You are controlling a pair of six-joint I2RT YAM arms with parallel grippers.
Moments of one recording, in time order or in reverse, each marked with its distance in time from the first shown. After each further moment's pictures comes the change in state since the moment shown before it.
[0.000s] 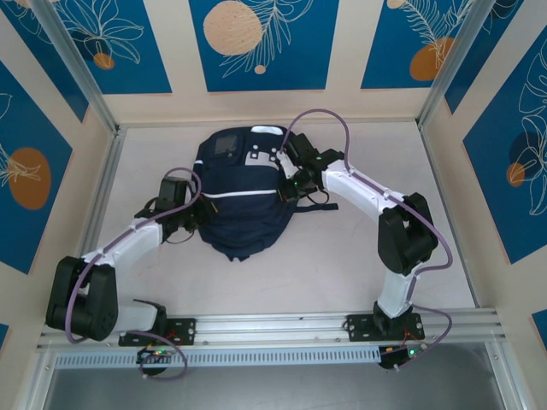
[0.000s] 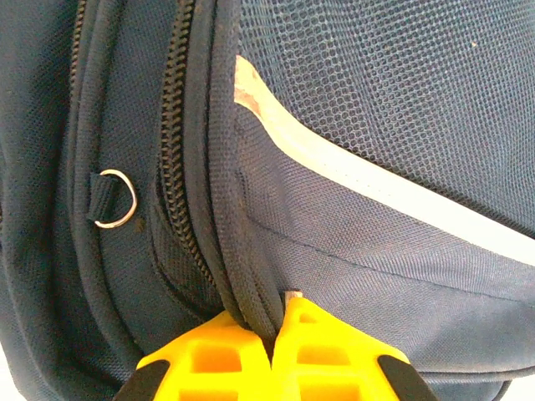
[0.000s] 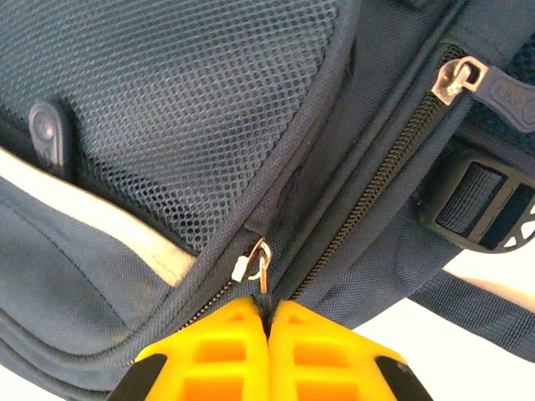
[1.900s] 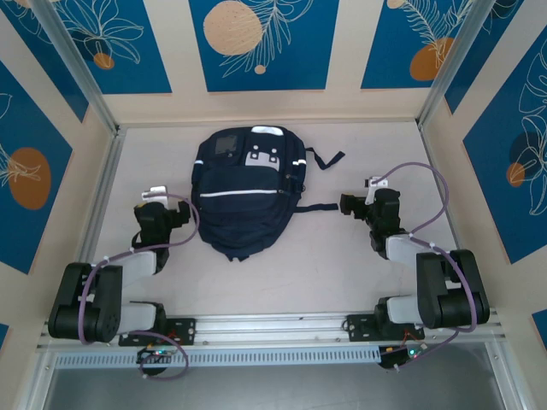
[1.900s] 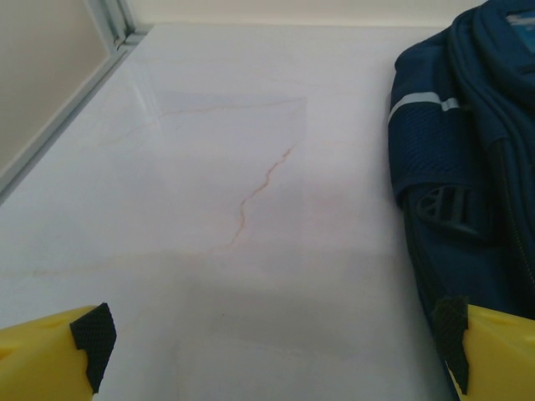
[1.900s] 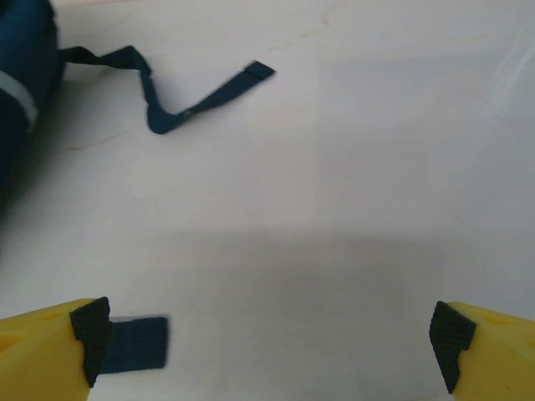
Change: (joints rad) left arm 0.163 -0.020 -0.410 0.836 -0.559 0.715; right arm -0.494 -0.481 -1.091 1.253 0.142 -0.096
